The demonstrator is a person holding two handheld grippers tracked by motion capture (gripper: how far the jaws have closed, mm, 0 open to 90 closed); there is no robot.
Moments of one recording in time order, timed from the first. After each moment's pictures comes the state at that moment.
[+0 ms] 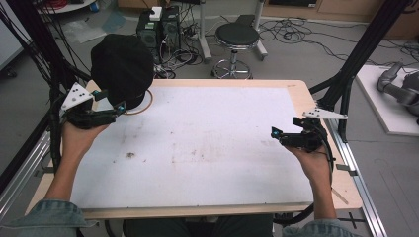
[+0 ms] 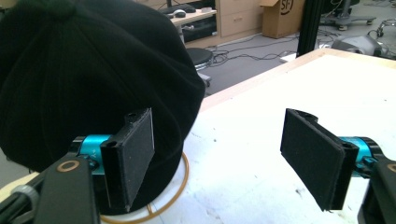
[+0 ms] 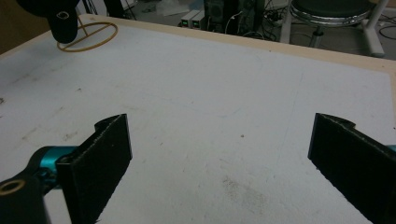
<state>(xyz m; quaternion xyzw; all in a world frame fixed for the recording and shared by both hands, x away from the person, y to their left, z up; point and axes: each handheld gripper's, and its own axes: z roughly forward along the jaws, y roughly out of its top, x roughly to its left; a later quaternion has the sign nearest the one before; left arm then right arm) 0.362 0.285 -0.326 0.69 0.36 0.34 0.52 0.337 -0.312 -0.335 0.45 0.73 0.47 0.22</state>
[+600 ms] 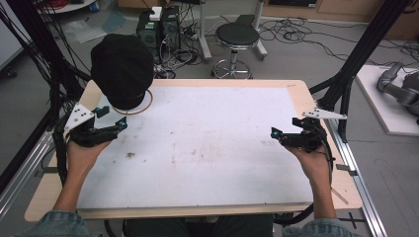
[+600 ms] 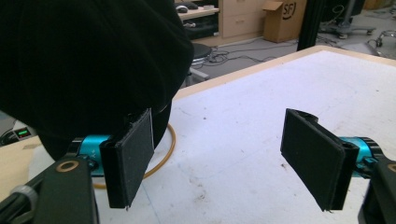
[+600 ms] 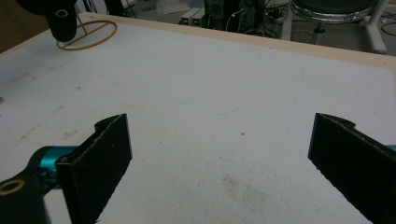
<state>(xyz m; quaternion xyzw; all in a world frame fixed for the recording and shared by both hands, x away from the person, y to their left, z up) 0.338 0.286 -0.367 0.68 0.38 0.34 0.53 0.339 -0.313 -0.338 0.45 0.73 0.46 0.21</state>
